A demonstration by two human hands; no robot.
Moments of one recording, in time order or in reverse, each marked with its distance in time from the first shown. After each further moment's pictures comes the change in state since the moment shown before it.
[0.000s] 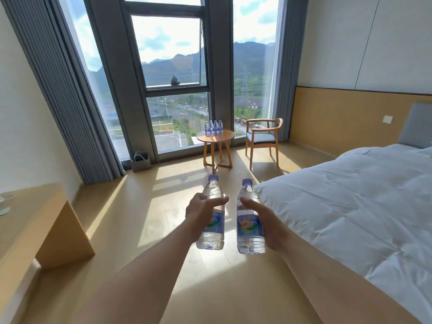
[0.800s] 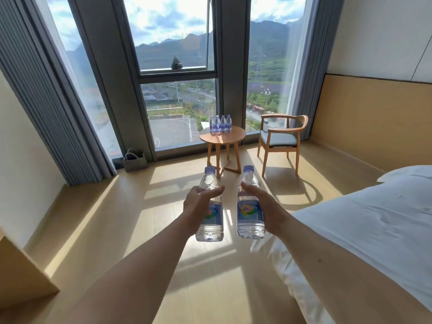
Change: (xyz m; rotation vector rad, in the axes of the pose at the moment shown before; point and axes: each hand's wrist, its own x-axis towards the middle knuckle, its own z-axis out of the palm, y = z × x) left_hand 0.508 0.065 0.091 -0.010 0.034 -0.044; right_hand 0.501 -0.164 -0.106 -0.077 -0.013 0.053
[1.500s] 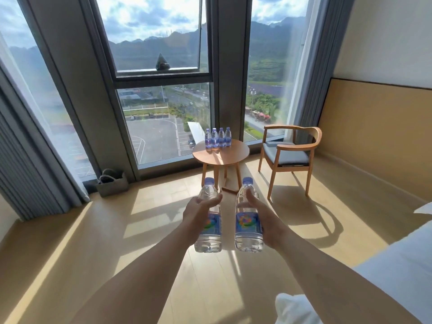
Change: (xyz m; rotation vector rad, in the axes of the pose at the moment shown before) left_hand 0.447 0.063 -0.016 -0.029 -0.066 -0.057; right_hand 0.428 -0.102 0.013 0.057 0.070 0.082
